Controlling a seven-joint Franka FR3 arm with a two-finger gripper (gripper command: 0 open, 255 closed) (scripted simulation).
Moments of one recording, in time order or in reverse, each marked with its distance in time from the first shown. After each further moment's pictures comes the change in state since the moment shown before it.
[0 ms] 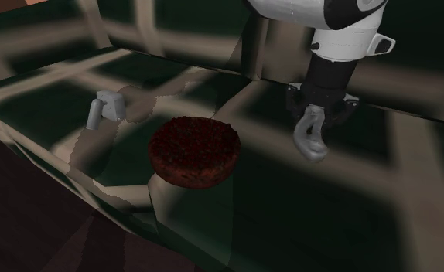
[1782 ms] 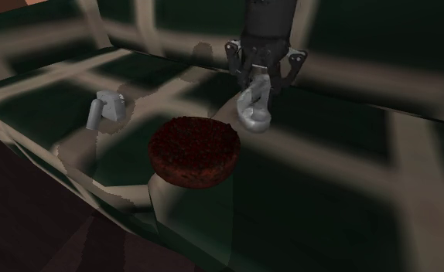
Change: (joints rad) arm 0.094 -0.350 0.106 -0.168 -0.110 -0.165 0.230
